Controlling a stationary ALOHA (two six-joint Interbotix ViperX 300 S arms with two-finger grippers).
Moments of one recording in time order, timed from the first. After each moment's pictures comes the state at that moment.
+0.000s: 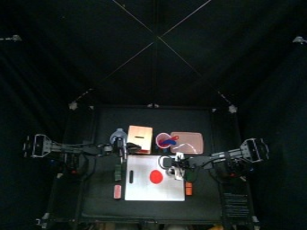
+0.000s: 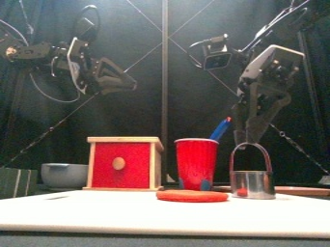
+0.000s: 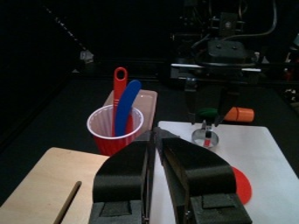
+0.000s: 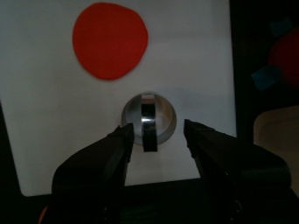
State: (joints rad) left arm 0.14 -0.33 1.07 0.00 -0.62 0.04; right arm 0.11 -0.10 0.70 -0.17 0.54 0.27
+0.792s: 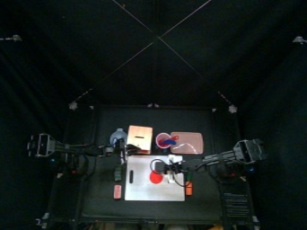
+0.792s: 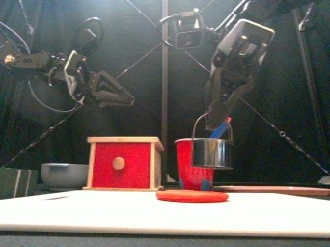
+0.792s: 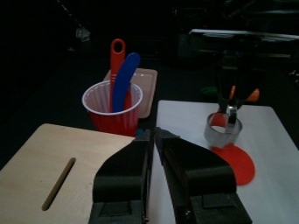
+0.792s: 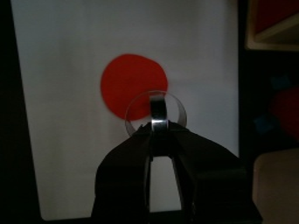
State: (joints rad) left arm 0.14 -0.27 1.07 -0.01 -0.62 0.04; right arm 0.16 0.06 0.41 -0.15 0.63 0.29
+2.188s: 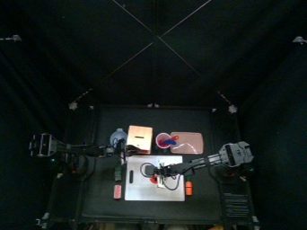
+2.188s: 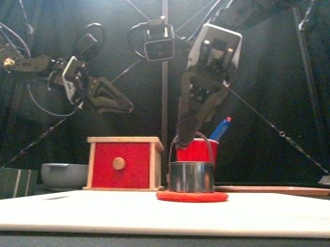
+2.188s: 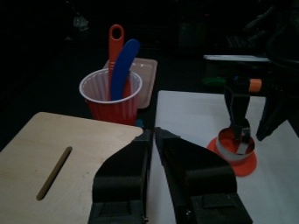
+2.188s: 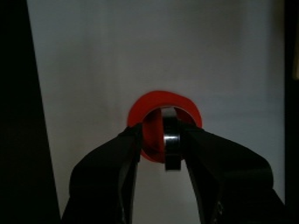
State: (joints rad) left arm 0.14 -0.24 1.08 -0.01 -0.62 0.03; right arm 0.16 0.11 0.36 -0.11 0.51 0.29
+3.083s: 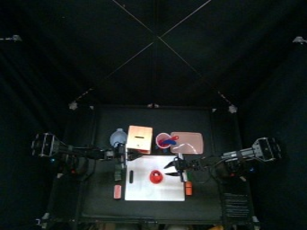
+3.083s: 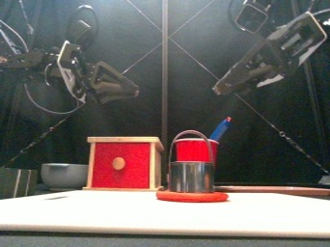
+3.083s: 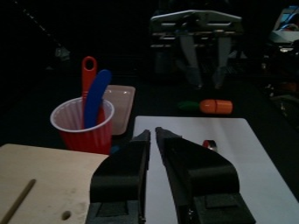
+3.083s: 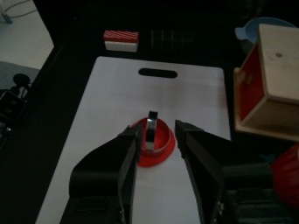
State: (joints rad) left arm -0.02 -0.10 1.08 -0.08 -0.88 0.04; right arm 0.02 -0.32 1.07 -0.35 -0.40 0.26
